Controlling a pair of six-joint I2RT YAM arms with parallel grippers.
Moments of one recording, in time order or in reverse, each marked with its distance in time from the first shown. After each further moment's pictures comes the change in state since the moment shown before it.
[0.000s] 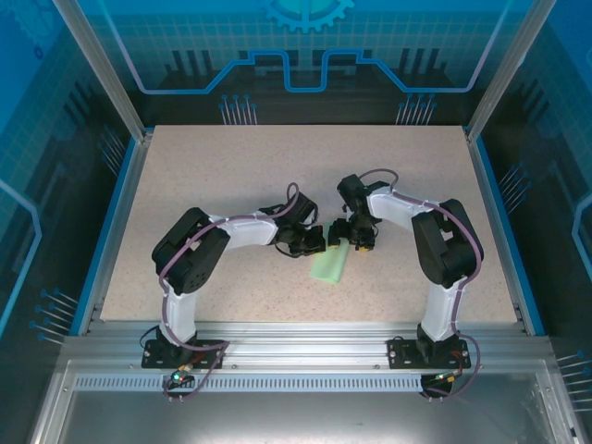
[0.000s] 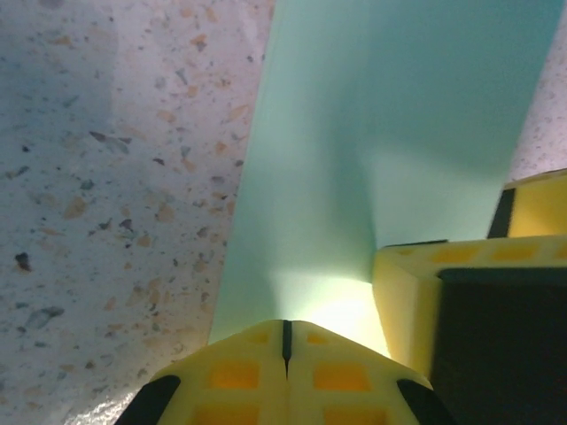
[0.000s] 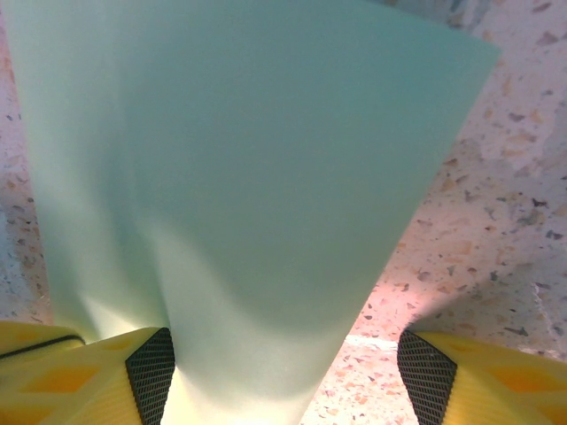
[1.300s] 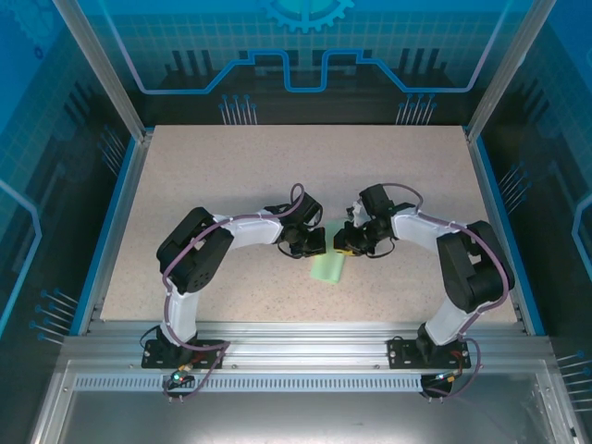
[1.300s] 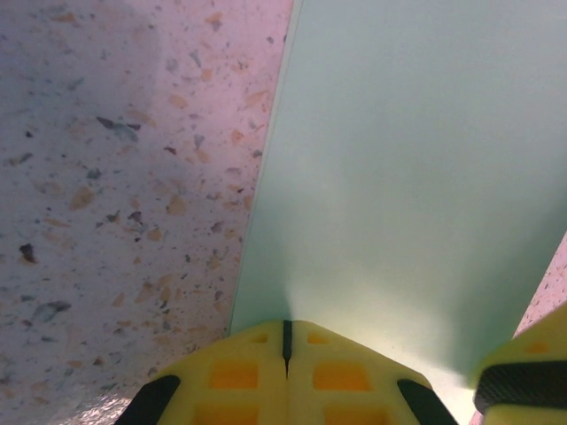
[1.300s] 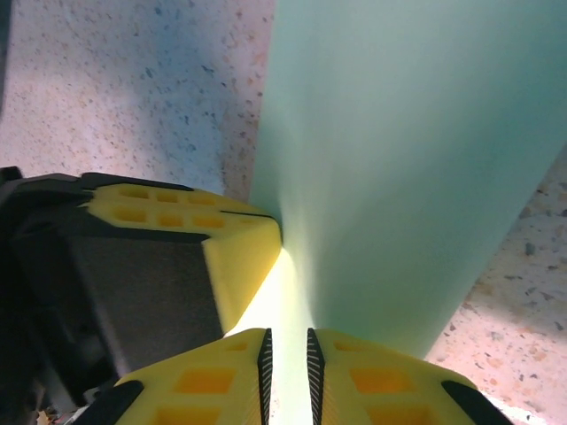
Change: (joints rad) left arm -0.021 0.021 0.048 -0.084 -0.052 0.020; right arm -0.079 -0.234 -0.325 0.367 -0.407 0.037
